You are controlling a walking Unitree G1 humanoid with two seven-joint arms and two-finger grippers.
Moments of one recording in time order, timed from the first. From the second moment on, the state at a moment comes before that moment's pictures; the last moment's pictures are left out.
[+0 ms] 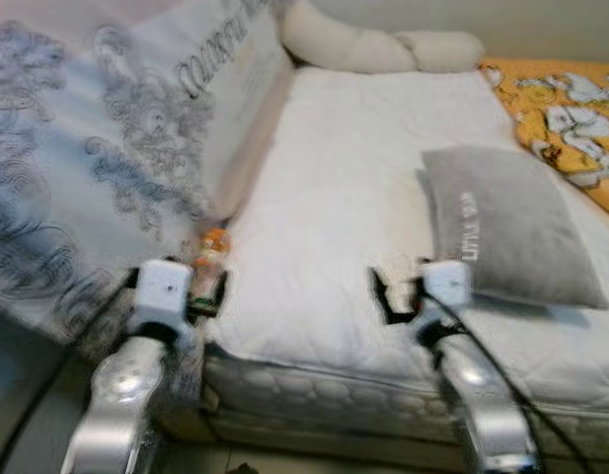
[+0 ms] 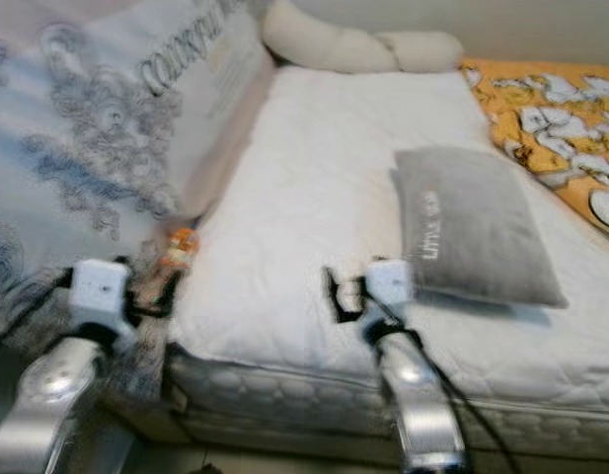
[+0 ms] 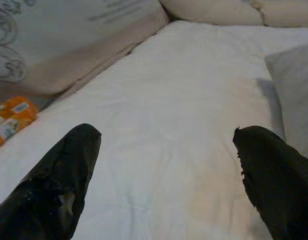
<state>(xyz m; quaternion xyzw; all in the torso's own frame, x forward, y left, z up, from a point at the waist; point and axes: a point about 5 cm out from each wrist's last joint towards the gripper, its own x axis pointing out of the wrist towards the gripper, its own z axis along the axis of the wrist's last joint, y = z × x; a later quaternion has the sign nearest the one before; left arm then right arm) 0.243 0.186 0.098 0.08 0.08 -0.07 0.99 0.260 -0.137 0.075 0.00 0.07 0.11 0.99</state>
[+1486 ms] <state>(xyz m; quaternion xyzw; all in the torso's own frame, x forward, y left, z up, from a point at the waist) 0.342 0.177 0.076 0.14 0.22 -0.17 0.95 0.259 -0.163 0.107 -0.10 0.12 0.17 0.97</state>
